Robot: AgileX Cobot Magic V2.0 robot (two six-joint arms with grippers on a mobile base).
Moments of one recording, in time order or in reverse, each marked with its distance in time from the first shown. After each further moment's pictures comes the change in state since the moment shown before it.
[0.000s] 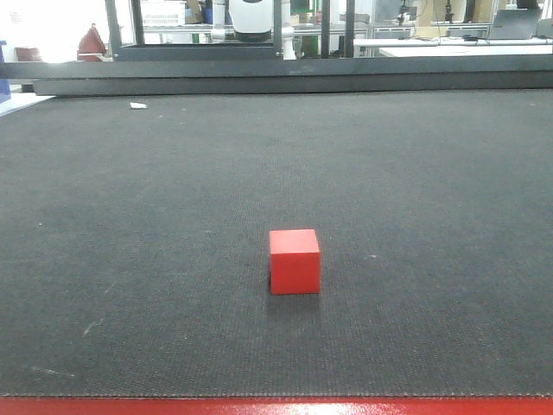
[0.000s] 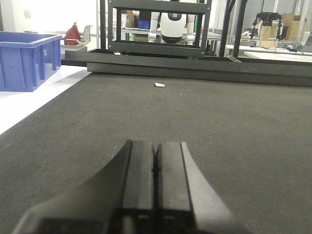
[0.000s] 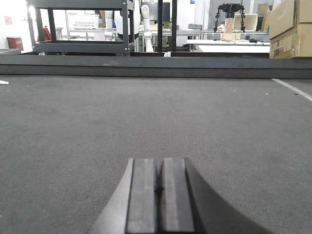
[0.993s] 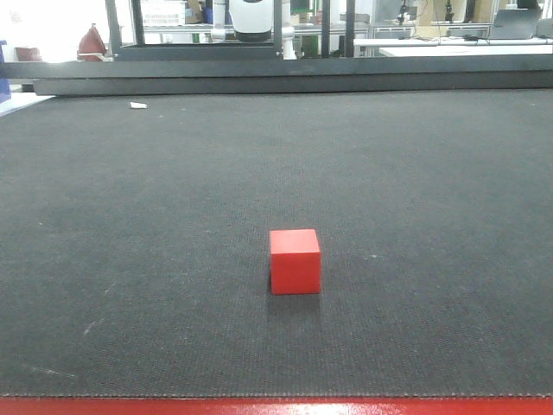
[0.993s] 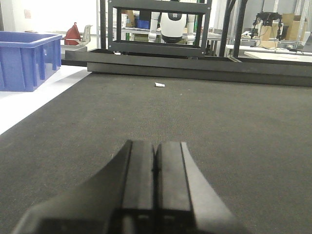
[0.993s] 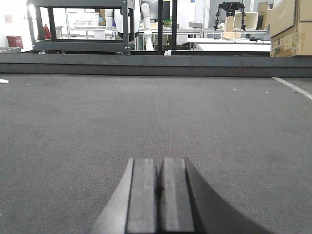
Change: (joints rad) left arm 0.000 0.000 0.000 0.000 0.000 0.000; right arm 0.000 0.000 0.000 0.000 0.000 0.000
